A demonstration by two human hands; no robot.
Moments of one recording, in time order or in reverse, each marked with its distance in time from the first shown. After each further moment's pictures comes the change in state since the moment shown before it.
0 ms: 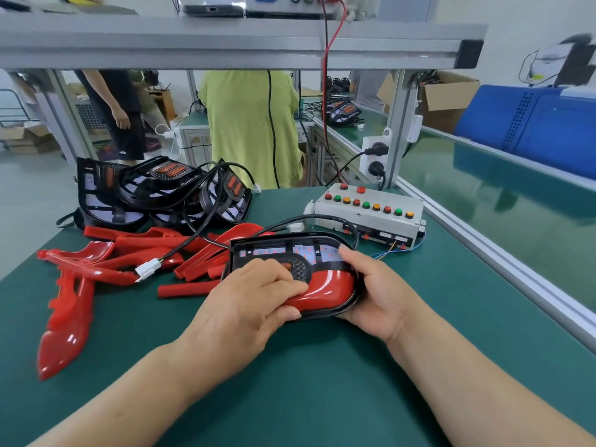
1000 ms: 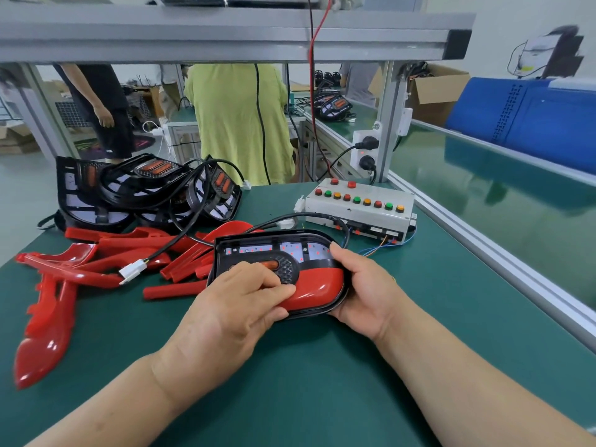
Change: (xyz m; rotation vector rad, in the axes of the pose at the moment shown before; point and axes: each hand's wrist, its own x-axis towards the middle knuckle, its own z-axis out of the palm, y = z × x) left_hand -0.003 0.001 0.004 -0.020 0.059 0.055; right_hand 0.010 0.007 -0.007 0.036 -0.030 -0.039
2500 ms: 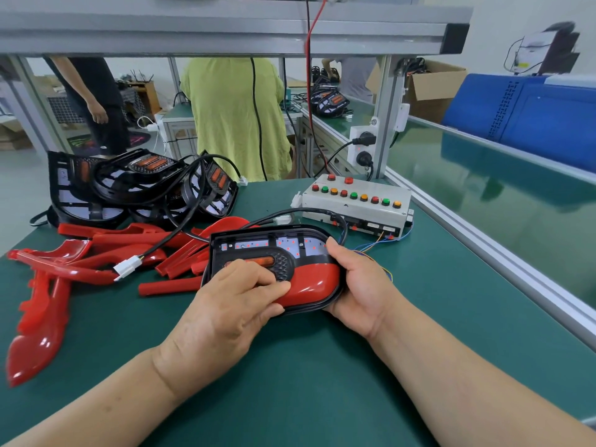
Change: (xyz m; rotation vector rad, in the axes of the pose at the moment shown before) left_hand -0.005 -0.008 0.010 0.032 0.048 0.037; right_hand -0.004 0.004 0.005 0.019 0.035 -0.045
